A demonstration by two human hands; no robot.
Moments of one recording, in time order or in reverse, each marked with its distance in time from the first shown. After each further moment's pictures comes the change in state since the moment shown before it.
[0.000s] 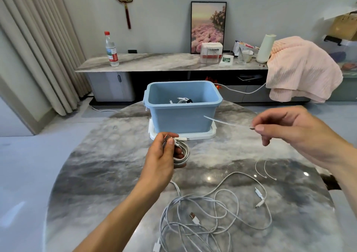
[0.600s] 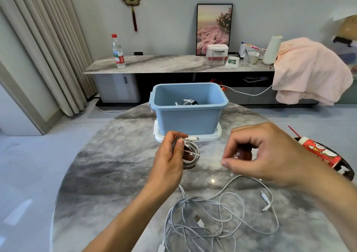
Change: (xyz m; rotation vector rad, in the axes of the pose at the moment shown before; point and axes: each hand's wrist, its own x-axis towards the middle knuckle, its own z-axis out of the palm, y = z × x) left_hand 0.001 -0.004 0.001 0.096 -0.053 0.164; right_hand -0.014 -0.028 0.066 -0.504 -0.174 -0.278
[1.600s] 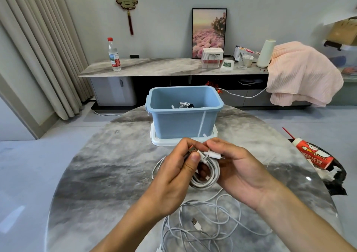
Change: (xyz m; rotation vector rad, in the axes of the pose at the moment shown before) left_hand -0.027 0.032 -0.004 -0.060 -0.332 0.277; right_hand 0.014 0.001 0.058 1.504 0.151 0.591
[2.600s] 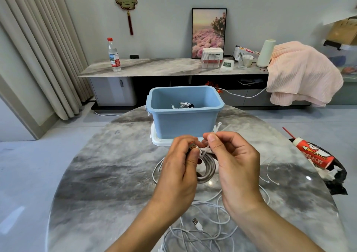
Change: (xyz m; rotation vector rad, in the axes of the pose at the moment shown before) left_hand 0.004 -0.007 0.016 0.250 0.246 -0.016; right_hand 0.009 0.033 0.016 -0.293 0.463 -0.693
